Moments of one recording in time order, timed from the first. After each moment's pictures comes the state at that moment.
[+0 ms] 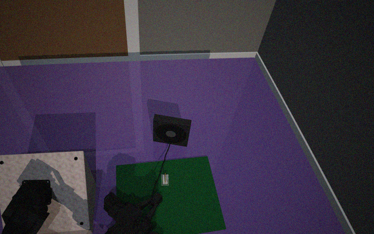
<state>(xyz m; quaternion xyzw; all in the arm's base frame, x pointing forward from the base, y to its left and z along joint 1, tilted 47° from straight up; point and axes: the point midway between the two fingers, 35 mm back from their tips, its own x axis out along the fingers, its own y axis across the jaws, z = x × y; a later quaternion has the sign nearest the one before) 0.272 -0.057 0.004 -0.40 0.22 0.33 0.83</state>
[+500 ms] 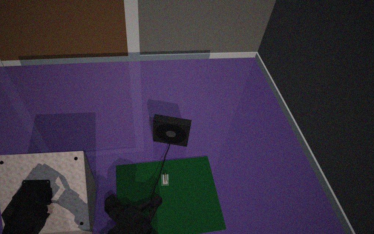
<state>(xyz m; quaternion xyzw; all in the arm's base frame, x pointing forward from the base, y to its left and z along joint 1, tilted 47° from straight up) 0.272 -0.067 -0.005 -0.40 0.22 0.33 0.83</state>
